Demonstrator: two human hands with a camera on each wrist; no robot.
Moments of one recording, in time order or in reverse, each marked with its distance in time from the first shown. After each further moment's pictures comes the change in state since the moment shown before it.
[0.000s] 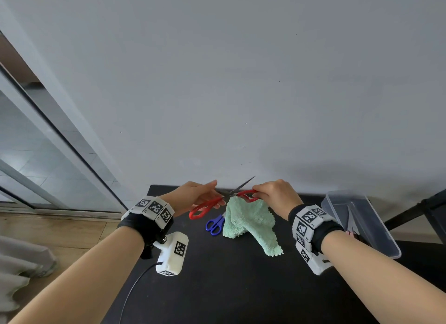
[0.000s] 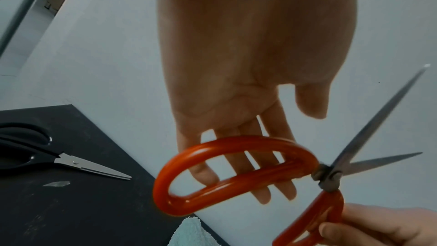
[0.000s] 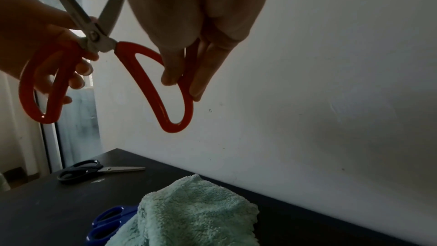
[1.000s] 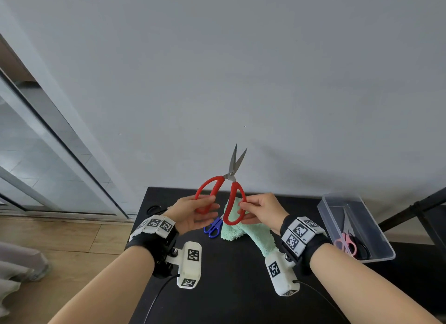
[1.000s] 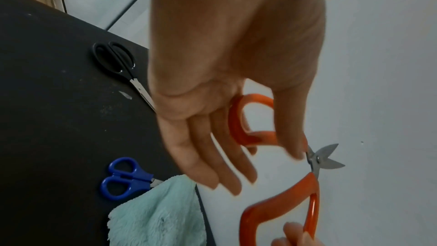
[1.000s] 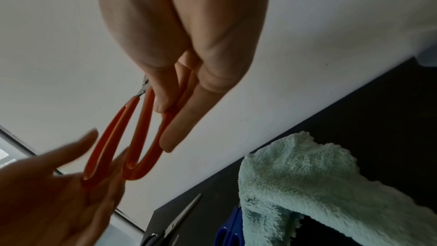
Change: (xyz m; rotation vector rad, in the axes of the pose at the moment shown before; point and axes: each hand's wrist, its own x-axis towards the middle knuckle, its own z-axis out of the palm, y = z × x) left_hand 0.001 -0.031 0.009 -0.501 0.171 -0.158; right_hand -0.007 -0.036 0.020 1.060 -0.140 0.571
